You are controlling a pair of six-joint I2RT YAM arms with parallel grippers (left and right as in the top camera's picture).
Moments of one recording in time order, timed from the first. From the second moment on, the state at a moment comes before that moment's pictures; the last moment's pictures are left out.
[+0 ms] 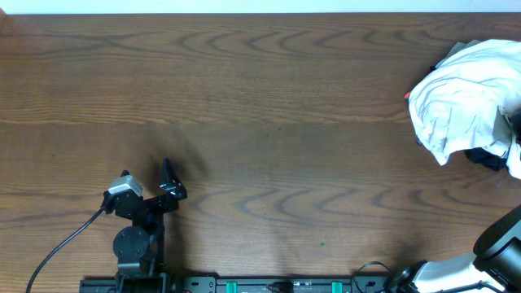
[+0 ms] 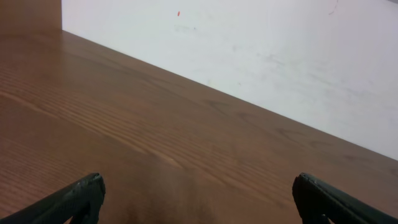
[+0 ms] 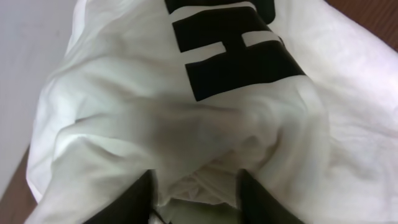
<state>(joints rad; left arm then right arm) 0.01 0.01 0.02 -0.11 -0.12 -0.35 -0.74 1.75 1.15 -0.18 -0.21 0.52</state>
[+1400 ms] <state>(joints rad) 0.01 0.01 0.02 -0.11 -0.12 -0.35 -0.69 1.44 1.16 -0.19 -0.27 0.51</state>
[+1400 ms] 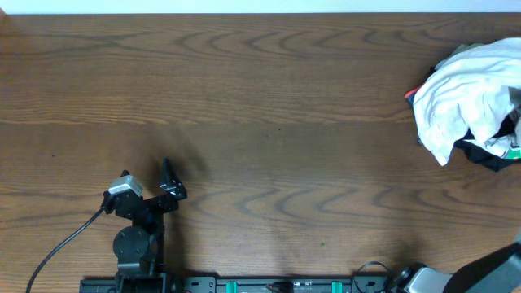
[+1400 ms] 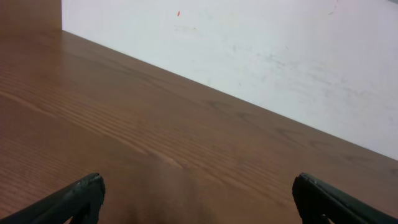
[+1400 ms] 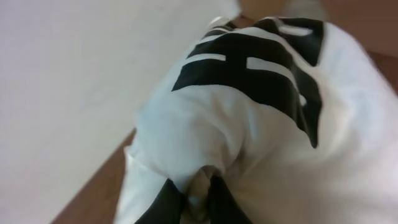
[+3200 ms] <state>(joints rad) 0.01 0.01 0.02 -0.11 -0.12 -0.35 -0.63 1.50 1.16 -0.48 -0.16 0.31</state>
